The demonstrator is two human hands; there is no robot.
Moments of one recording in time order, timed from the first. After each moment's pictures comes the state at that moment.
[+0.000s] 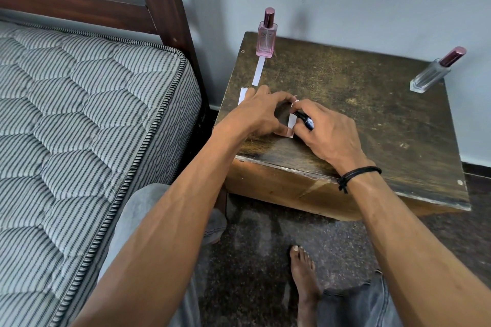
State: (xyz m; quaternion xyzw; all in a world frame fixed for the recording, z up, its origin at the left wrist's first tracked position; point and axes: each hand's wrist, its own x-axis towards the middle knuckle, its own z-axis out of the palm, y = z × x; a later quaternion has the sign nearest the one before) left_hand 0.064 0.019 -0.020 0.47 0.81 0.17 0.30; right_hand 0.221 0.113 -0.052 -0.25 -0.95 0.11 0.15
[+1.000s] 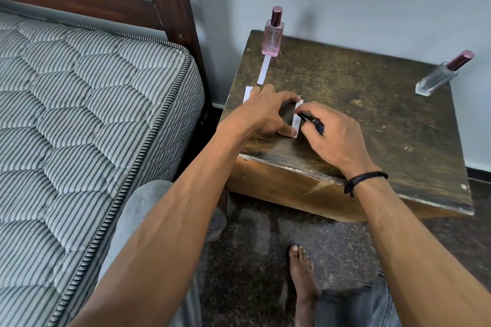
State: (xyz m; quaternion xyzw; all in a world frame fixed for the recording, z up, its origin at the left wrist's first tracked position) left_hand 0.061 0.019 -0.020 0.47 0.81 0.17 0.30; right_hand 0.227 0.103 -0.042 -0.27 -0.92 0.23 0.18
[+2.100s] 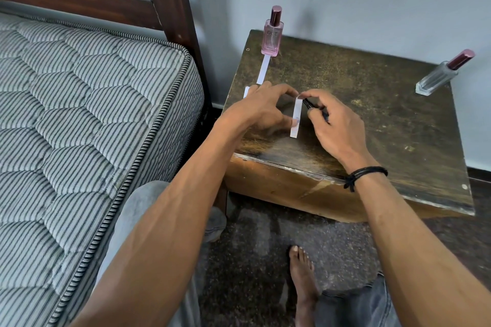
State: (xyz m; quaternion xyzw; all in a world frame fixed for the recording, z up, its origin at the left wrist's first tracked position) left_hand 0.058 0.019 -0.008 0.45 0.81 0.21 0.32; right_hand 0.218 0.114 -0.041 -0.36 -0.87 0.29 0.16
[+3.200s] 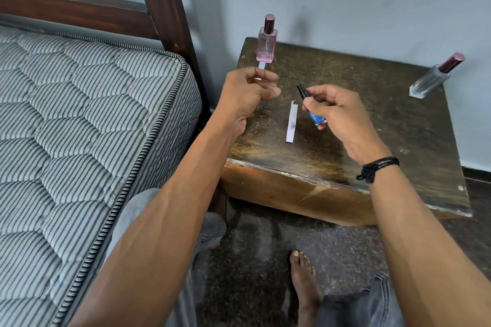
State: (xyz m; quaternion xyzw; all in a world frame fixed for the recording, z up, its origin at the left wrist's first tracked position) left_hand 0.052 0.014 0.000 0.17 0.68 0.63 0.34; right_hand 0.211 0.133 -0.015 -0.36 -0.73 0.56 0.18
